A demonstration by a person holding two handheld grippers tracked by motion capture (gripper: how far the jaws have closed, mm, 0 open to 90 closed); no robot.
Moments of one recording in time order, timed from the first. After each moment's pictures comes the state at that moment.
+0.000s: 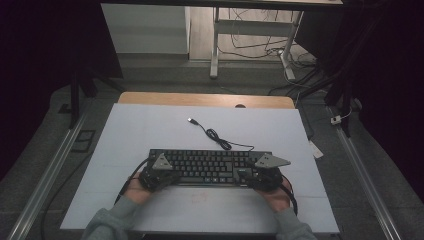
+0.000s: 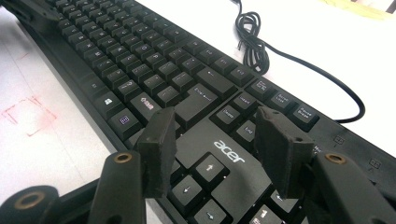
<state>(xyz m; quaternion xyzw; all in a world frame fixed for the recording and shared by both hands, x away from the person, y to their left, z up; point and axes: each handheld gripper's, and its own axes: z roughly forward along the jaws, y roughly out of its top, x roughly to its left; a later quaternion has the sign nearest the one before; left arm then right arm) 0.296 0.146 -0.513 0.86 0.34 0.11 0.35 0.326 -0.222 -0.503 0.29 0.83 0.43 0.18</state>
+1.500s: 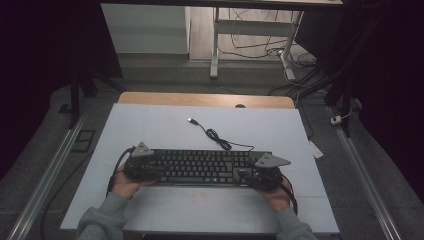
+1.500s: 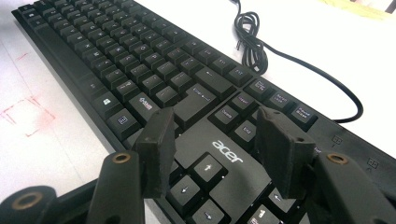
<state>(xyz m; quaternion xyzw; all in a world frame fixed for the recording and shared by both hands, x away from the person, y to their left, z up) 0.303 0.184 -0.495 0.80 0.43 0.14 0.40 0.326 -0.222 -0.502 0.29 0.83 0.43 0.18</state>
